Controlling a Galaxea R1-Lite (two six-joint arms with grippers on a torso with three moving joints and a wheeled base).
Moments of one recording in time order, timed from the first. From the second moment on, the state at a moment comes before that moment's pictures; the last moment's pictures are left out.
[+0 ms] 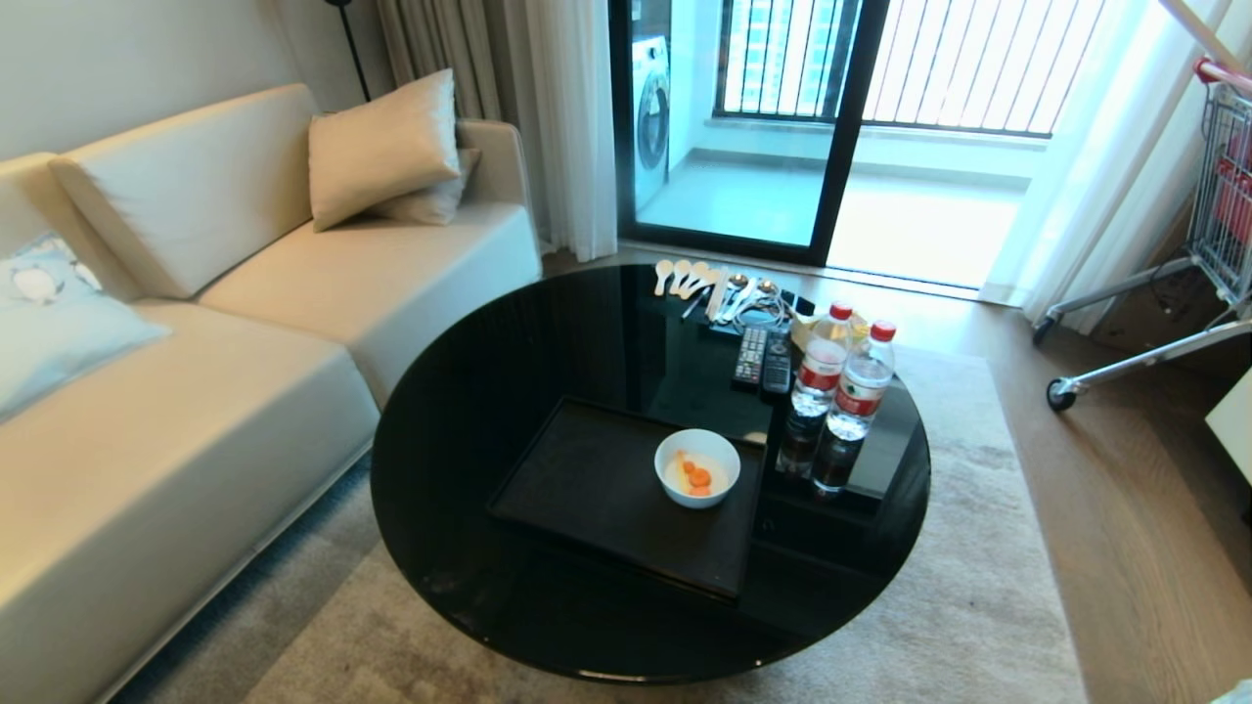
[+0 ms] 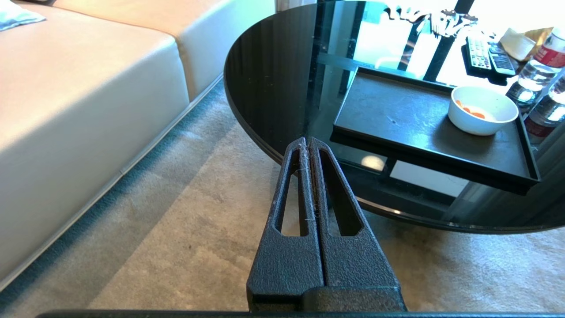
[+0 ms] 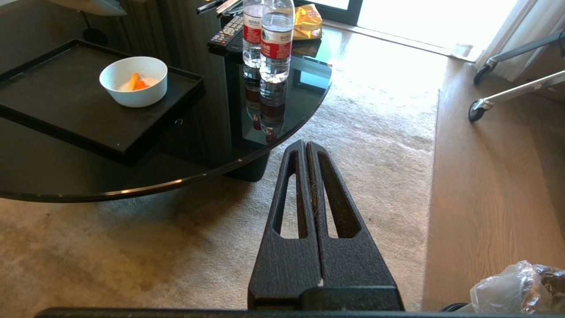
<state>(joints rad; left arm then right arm) 0.00 0.00 0.00 0.00 0.01 -0.06 0.00 0.00 0.00 0.00 0.02 -0.10</state>
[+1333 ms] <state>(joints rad) 0.00 0.00 0.00 0.00 0.01 -0.06 0.00 0.00 0.00 0.00 0.02 -0.10</state>
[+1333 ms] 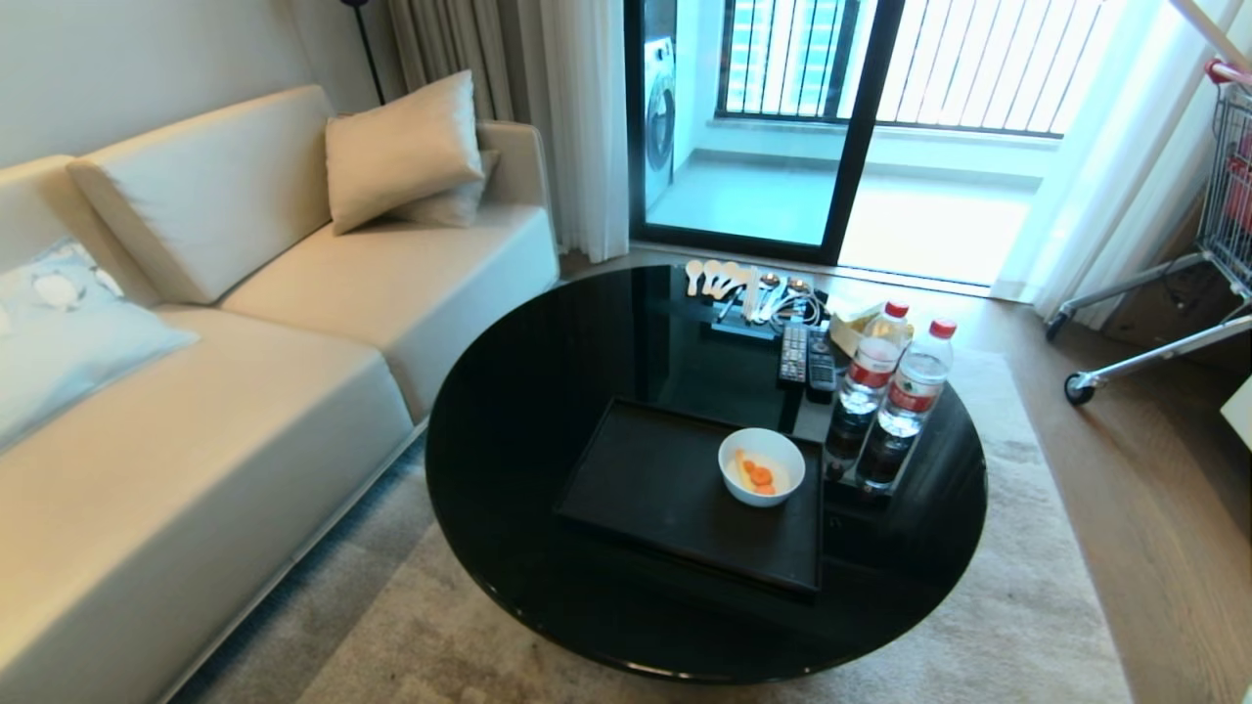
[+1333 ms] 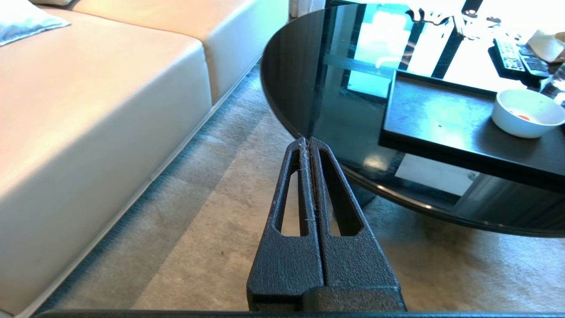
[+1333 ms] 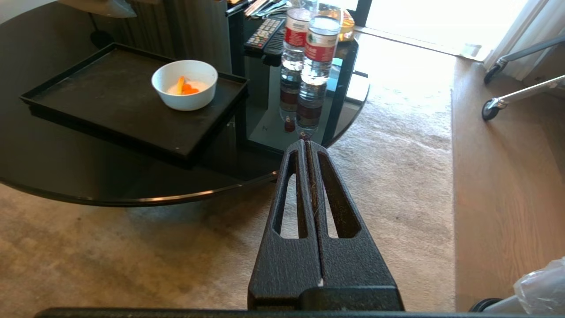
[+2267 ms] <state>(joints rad) 0.00 0.00 0.00 0.00 0.01 -0.06 0.00 0.00 0.00 0.00 0.02 -0.10</state>
